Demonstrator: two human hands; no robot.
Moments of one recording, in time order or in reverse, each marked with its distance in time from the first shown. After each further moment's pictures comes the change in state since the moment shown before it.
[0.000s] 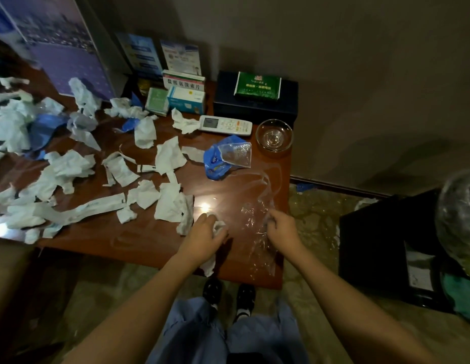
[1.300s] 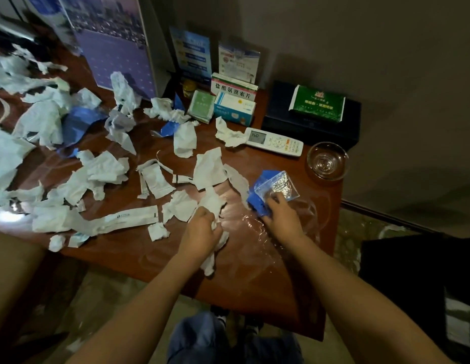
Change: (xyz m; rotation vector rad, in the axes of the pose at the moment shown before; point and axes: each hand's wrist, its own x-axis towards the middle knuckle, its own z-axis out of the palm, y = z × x) left_hand 0.055 -0.071 -0.061 -0.011 0.201 -0.166; right_hand 0.112 -0.076 0.063 -0.483 -0.153 -0.205
